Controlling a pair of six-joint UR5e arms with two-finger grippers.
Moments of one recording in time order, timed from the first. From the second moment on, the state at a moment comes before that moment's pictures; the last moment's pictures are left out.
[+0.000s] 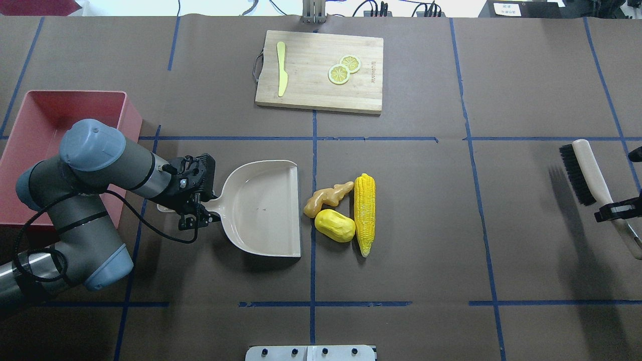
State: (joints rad) left arm -0.63 -1.91 -1.66 -2.23 -2.15 0.24; right arm 0.98 -1.89 1.85 -0.97 2.18 0.67
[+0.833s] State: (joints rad) left arm -0.70 -1.91 -1.70 -2.20 -2.13 0.25; right arm 0.98 -1.89 1.86 -0.97 2.18 0.67
